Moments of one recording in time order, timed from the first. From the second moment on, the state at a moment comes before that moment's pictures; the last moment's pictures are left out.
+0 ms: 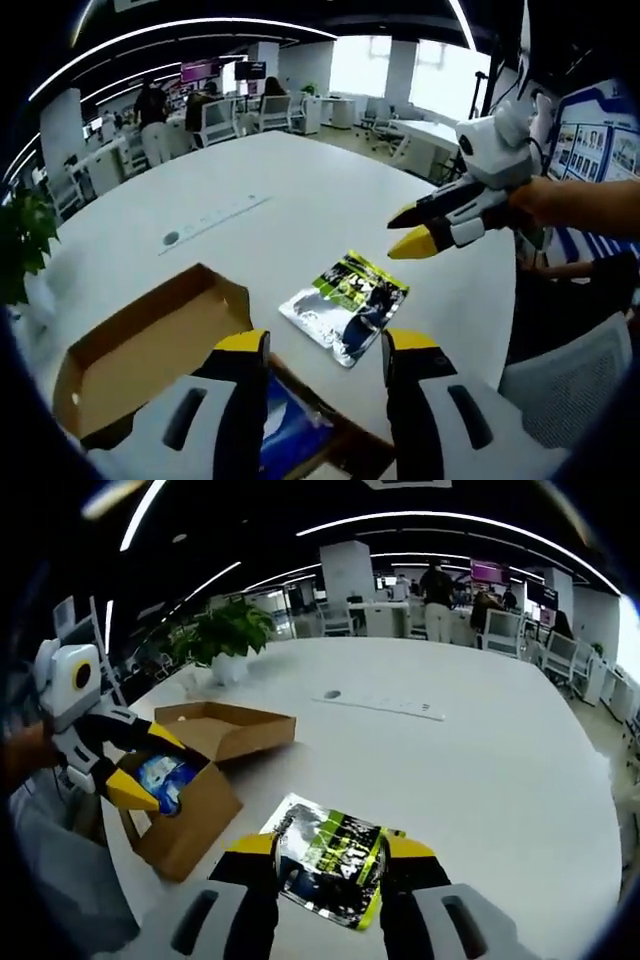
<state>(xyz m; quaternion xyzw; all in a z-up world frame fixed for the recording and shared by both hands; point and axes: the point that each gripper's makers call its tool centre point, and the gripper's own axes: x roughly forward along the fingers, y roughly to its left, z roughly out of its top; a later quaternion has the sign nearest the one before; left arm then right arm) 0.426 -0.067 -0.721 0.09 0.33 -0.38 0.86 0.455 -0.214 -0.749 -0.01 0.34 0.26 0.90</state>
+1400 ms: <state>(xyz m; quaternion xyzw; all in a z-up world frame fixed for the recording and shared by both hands) 0.394 0.132 -0.707 0.04 0.30 -0.23 0.92 0.425 -0.049 -0.713 -0.02 0.29 0.39 0.87</state>
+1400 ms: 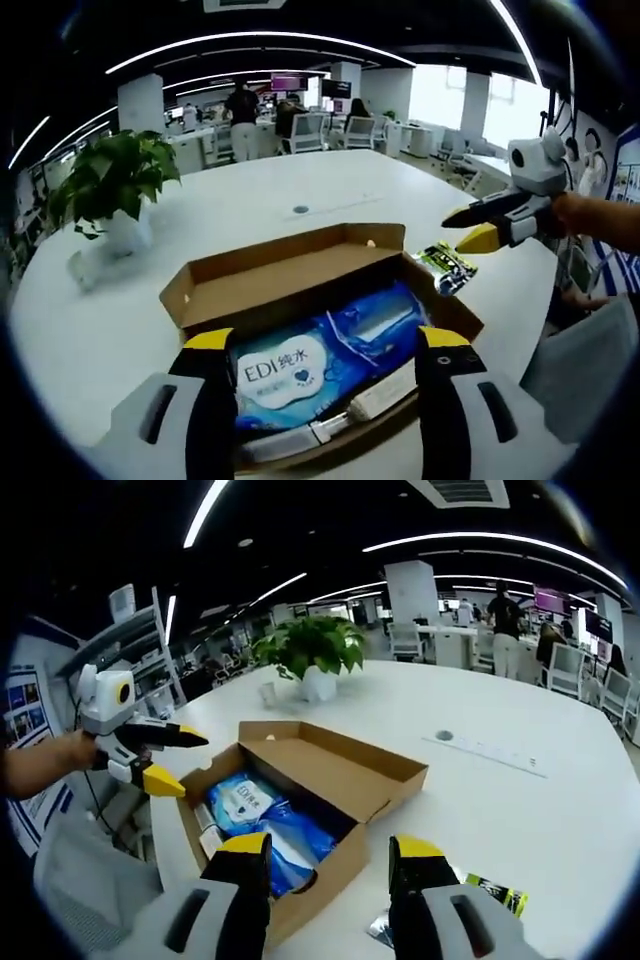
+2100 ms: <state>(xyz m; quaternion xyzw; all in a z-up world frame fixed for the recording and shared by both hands) 0.378 0.176 -0.709 0.02 0.30 -0.19 0.93 0.422 0.013 -0.736 -0.01 0.30 0.44 0.84</state>
